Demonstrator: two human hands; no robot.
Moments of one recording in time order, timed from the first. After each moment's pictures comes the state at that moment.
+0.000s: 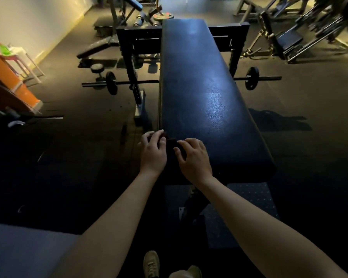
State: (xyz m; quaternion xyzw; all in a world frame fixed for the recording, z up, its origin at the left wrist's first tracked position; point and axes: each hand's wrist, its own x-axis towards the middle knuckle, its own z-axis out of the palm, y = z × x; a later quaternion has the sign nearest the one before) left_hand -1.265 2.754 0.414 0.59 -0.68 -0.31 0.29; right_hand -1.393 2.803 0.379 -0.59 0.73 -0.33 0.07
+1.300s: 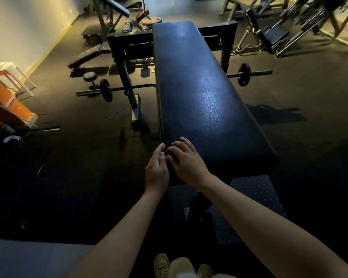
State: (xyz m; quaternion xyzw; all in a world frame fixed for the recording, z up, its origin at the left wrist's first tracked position) left_hand -1.238 2.782 0.393 0.54 -0.63 -0.44 0.34; right_hand -1.366 2.803 0.388 -0.67 0.69 -0.26 0.11
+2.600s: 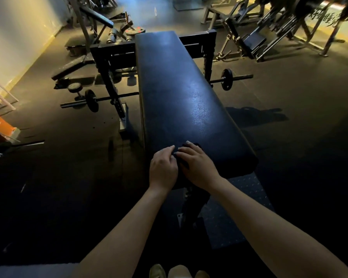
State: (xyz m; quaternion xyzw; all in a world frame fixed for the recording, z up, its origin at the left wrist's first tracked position) left_hand -1.299 2.777 0.391 0.47 -0.79 -0.27 0.29; right_hand -1.432 2.837 0.389 -0.67 0.69 -0.28 0.06
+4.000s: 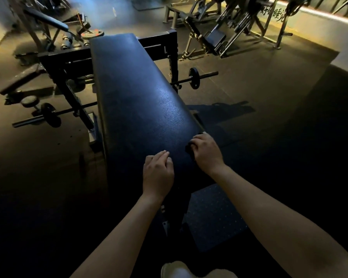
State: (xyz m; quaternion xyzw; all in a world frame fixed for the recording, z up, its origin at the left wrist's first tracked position) left_hand -1.386 2.777 0.389 0.42 -0.84 -0.25 0.23; right_hand -1.562 2.837 0.399 -0.48 0.82 -0.31 0.04
